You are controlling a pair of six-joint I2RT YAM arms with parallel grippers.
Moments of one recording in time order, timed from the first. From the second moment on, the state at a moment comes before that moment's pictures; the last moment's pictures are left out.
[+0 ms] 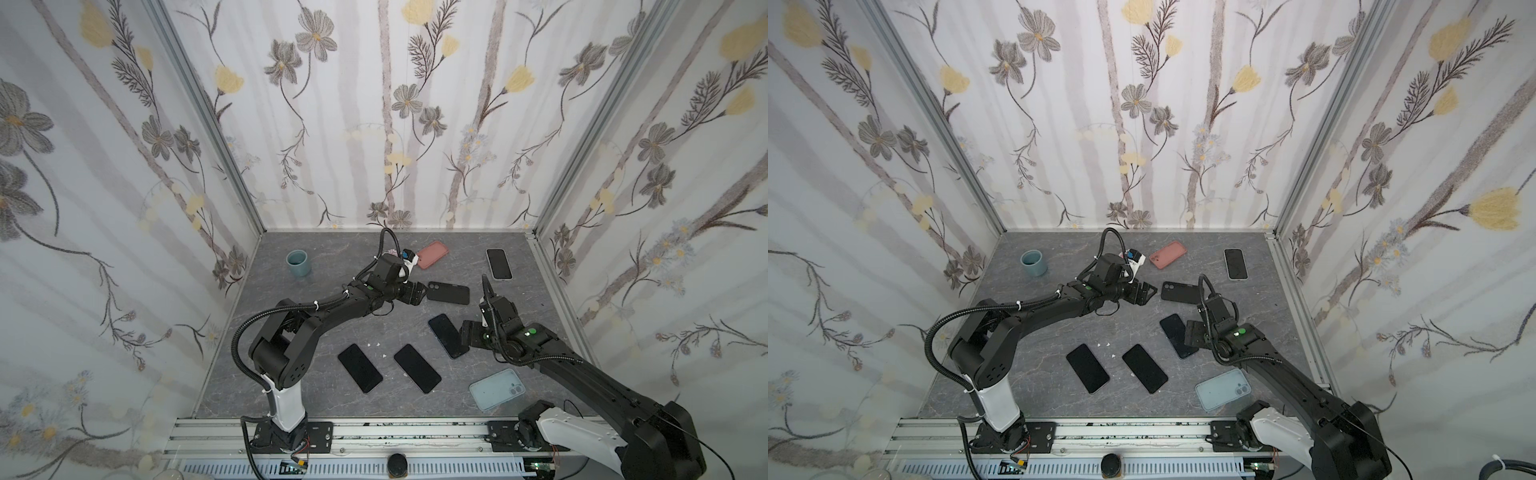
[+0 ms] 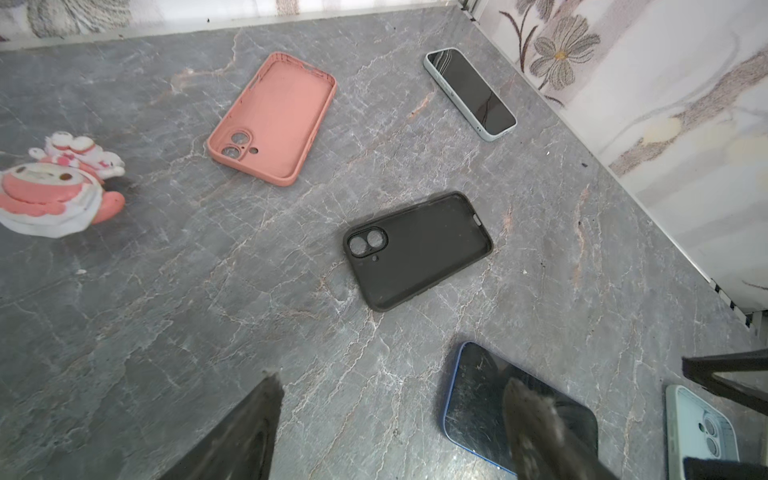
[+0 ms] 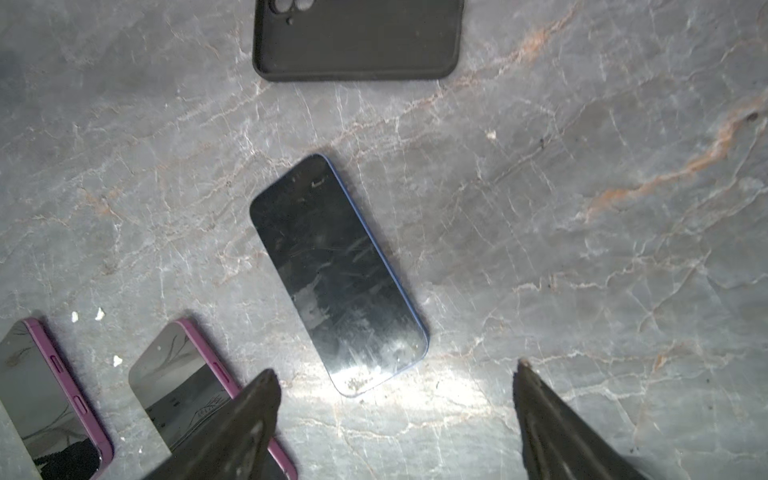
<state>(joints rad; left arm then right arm) -0.66 1.83 1.20 -0.01 0.24 -0.23 0.53 1.05 0.64 -0.60 0.08 0.60</state>
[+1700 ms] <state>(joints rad) -0.65 1.64 1.30 -0.24 0.23 -0.22 0.64 1.67 0.90 -0.55 0.07 0.32</state>
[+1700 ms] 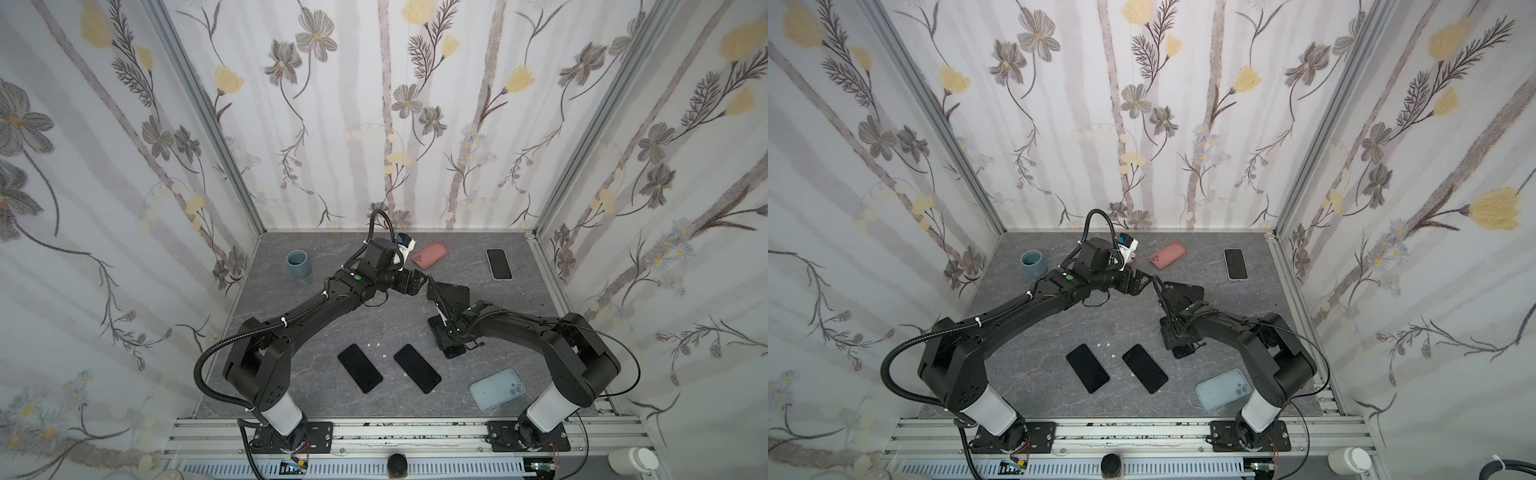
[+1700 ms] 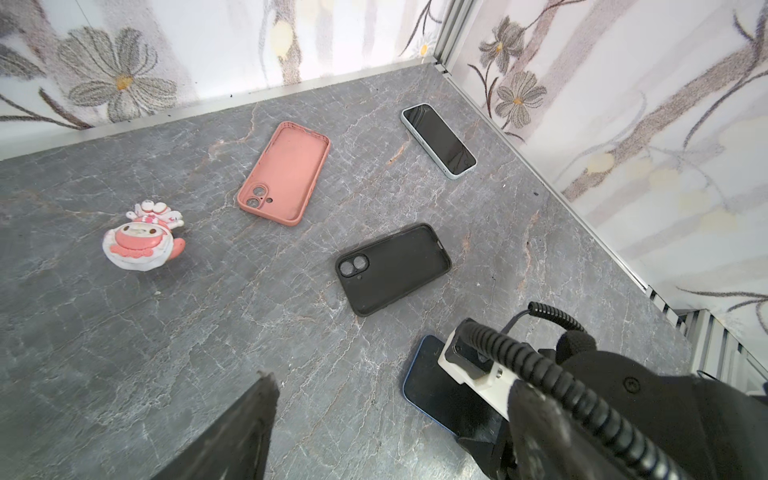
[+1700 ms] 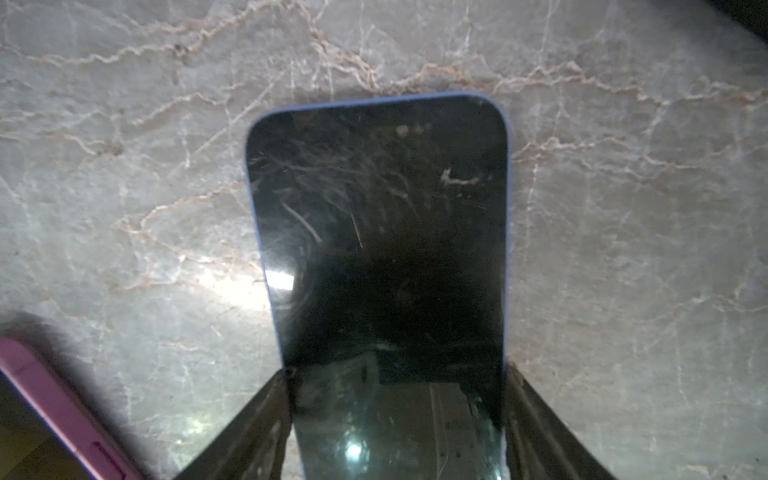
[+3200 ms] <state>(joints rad) -0.63 1.75 1.38 -0.33 0.35 -0.29 0.65 1.37 0.75 -0.40 0.12 0.32</state>
